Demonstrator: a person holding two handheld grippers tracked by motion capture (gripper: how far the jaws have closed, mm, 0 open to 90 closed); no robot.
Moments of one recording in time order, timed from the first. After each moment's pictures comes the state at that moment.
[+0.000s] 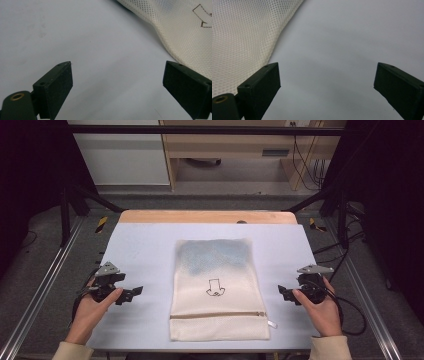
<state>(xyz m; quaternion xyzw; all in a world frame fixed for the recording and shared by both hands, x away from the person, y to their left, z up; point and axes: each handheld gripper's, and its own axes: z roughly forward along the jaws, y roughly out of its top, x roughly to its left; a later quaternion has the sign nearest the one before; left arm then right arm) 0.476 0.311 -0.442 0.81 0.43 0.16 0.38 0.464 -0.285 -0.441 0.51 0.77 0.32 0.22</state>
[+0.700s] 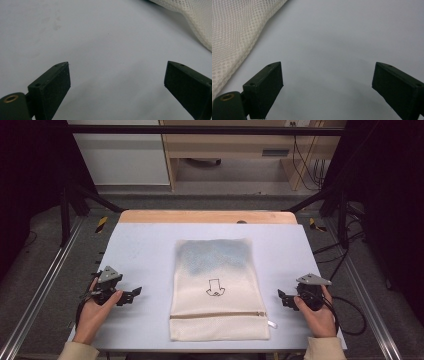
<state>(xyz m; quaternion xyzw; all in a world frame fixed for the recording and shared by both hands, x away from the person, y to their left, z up) 0.480 0.319 -0.472 0.79 0.43 0.20 0.38 0.457 -0.288 -0.480 0.50 0.75 0.34 0.26</state>
